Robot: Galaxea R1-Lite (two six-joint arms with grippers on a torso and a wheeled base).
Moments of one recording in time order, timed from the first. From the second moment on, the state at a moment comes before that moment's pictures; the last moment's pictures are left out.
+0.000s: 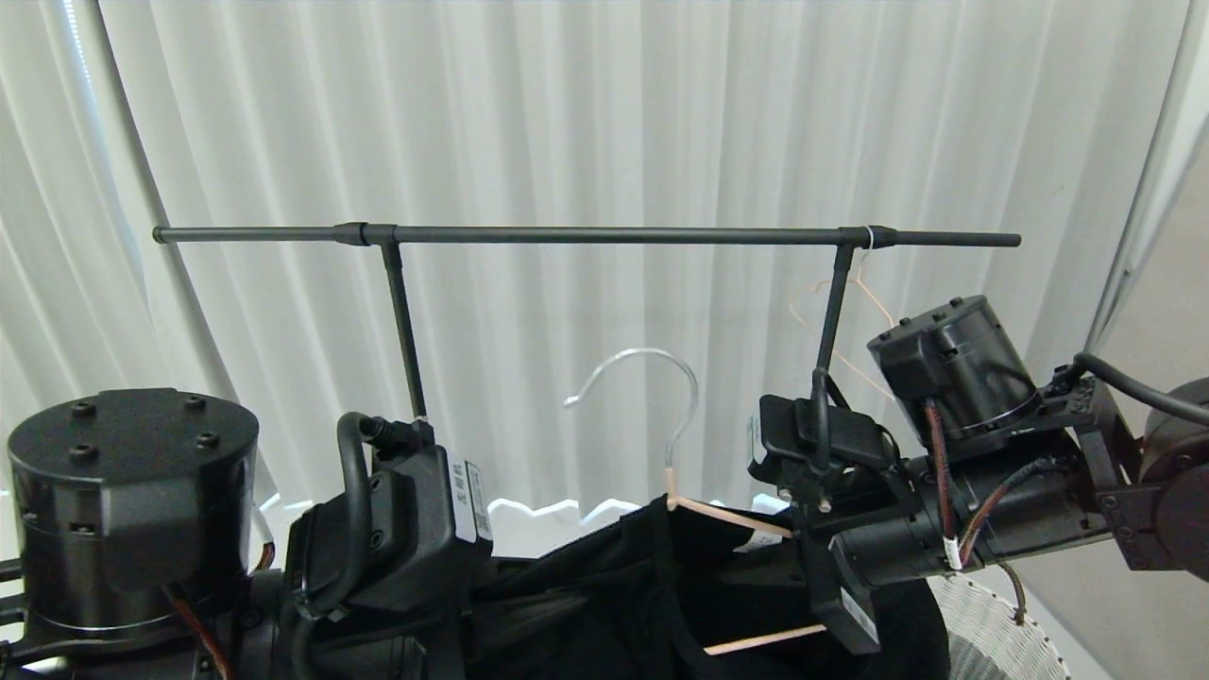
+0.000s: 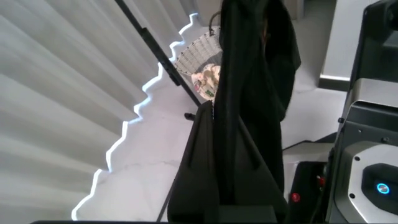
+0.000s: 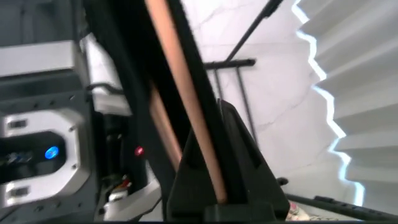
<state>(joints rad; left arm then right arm) -0.73 1.33 -0.56 -0.35 -0.36 0.43 0.81 1.65 -1.03 0.09 0.45 -0.43</state>
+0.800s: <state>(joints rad) -0.54 1.27 -0.49 -0.35 -0.34 0.41 0.60 1.62 -1.02 -0.06 0.53 -0.78</state>
